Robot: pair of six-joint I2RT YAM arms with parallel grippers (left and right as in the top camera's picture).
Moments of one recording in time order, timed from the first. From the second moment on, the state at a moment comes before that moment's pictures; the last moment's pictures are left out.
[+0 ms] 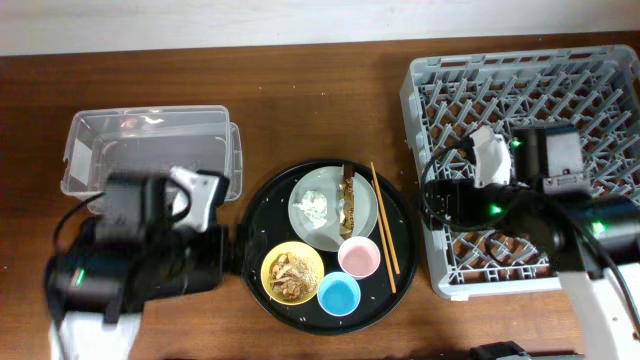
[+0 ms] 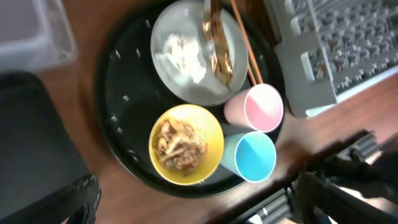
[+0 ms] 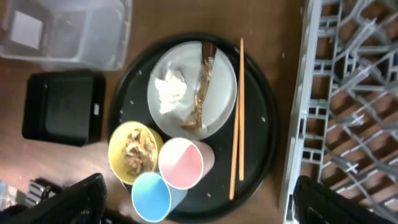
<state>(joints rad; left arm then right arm) -0.13 1.07 1.23 -1.25 0.44 -0.03 0.12 1.13 1.35 -1.22 -0.39 0.16</state>
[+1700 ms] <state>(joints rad) -0.39 1.56 1.39 -0.80 1.54 -0.13 0.12 0.99 1.37 -1.05 -1.01 0.11</state>
